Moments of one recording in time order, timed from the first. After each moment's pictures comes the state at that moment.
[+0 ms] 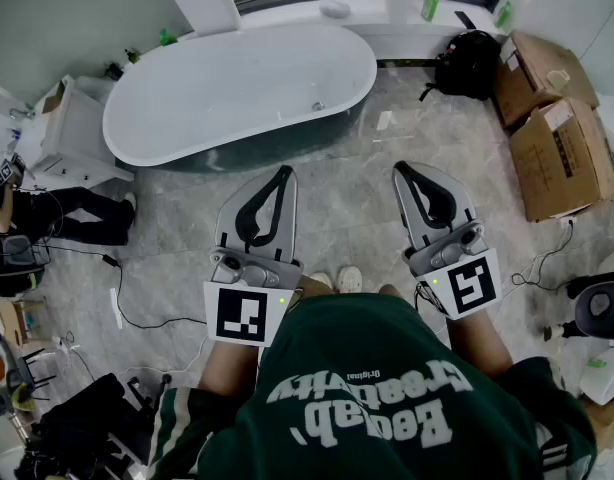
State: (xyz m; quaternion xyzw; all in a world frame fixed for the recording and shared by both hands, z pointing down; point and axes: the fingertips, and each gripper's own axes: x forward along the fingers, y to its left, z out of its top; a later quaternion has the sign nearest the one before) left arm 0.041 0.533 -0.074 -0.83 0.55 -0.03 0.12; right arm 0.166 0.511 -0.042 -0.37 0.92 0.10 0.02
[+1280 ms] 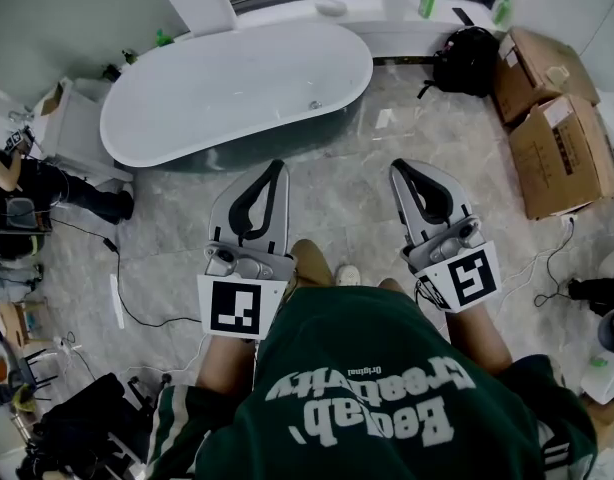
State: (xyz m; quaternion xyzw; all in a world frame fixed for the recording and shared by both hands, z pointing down) left arm 0.052 0.523 -0.063 -0.82 0.56 -0.05 0.10; right arm 0.184 0.505 -0.038 -0.37 0.93 0.07 0.03
